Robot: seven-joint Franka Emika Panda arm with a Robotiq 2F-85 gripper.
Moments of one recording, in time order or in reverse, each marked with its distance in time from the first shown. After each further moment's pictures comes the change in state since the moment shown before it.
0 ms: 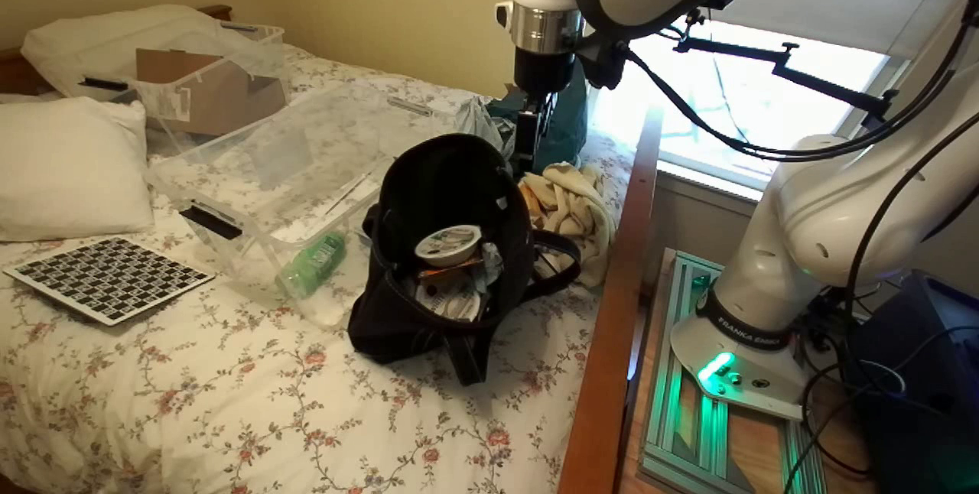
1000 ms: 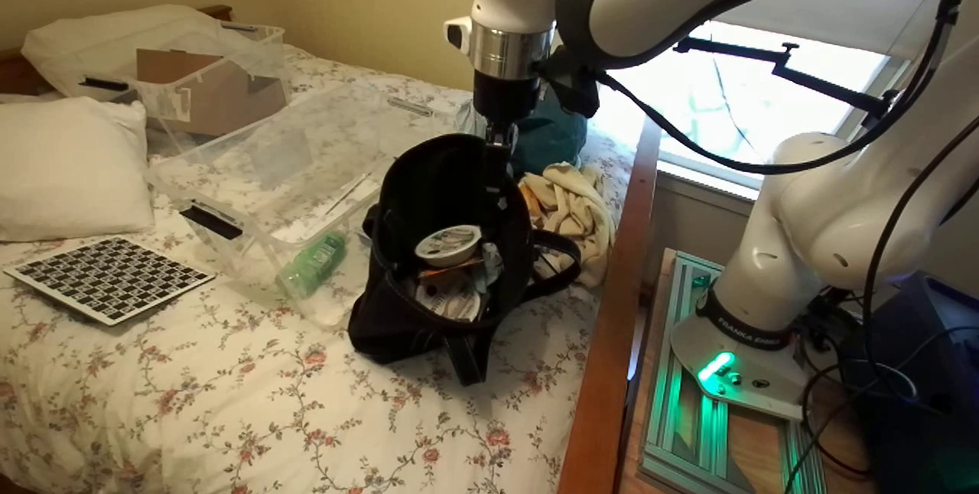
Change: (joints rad) arm 0.147 0.096 0.043 0.050 0.033 0.095 -0.041
